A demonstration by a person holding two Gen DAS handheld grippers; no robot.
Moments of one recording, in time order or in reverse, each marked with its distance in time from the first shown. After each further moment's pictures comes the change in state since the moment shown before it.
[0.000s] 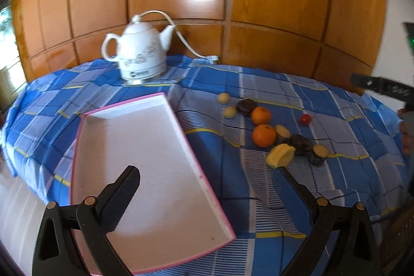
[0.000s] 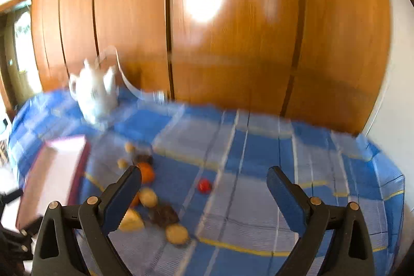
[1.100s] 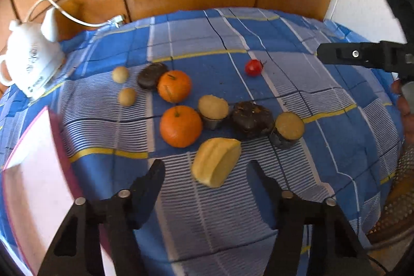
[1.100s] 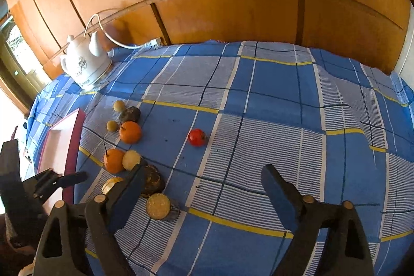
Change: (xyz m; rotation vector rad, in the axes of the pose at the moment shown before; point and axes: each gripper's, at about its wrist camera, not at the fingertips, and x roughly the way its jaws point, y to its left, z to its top) left arm 0.120 -0.103 0.028 0.309 0.319 -0.225; right arm 0.062 -0.046 -0.025 0.147 0.286 0.166
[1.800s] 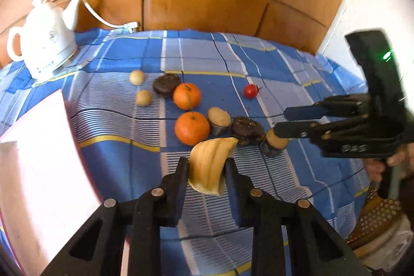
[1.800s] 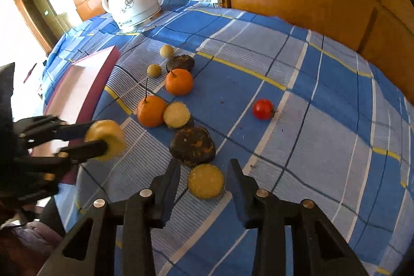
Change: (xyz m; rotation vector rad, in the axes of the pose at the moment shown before) left arm -0.050 0.037 -0.025 -0.149 -0.137 -0.115; right arm 0.037 0.063 -0.019 -0.286 0.139 0.093
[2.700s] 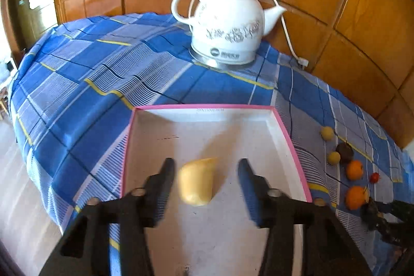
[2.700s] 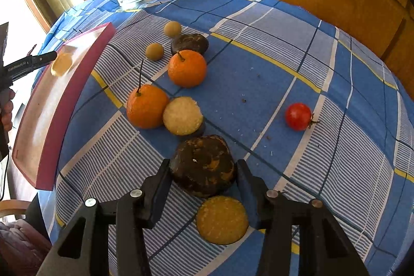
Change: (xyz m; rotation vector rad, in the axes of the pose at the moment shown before) left arm -0.052 0.202 -0.017 -0.465 -0.121 0.433; right arm 0.054 0.010 0.013 -0.053 0.080 -0.008
